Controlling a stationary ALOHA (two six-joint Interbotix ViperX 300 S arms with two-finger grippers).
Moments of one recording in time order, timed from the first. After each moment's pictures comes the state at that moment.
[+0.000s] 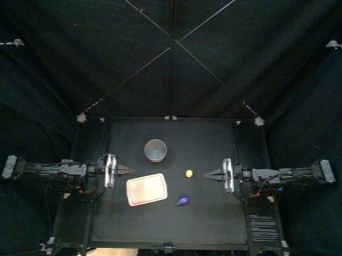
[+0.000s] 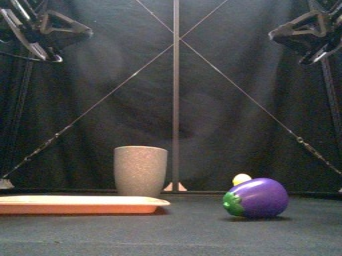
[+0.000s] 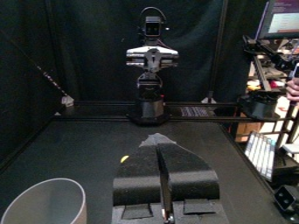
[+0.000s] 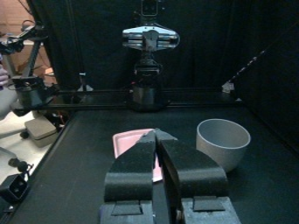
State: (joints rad) left arm 0.00 -0.97 1.19 0.00 -0.29 0.00; right arm 0.00 -0.97 1.19 0.00 -0.29 0.00
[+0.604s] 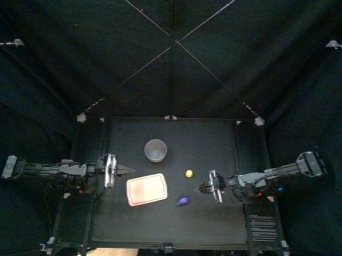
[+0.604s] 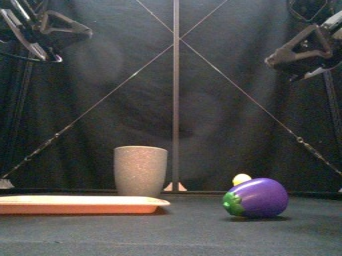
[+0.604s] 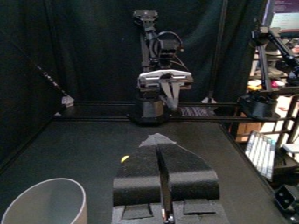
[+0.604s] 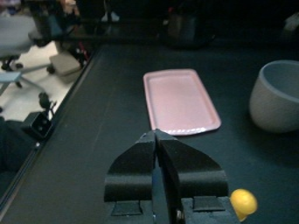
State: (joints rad) left arm 0.00 -0.97 1.19 0.00 -0.29 0.00; right arm 0.19 -0.58 1.13 0.00 -0.29 0.04
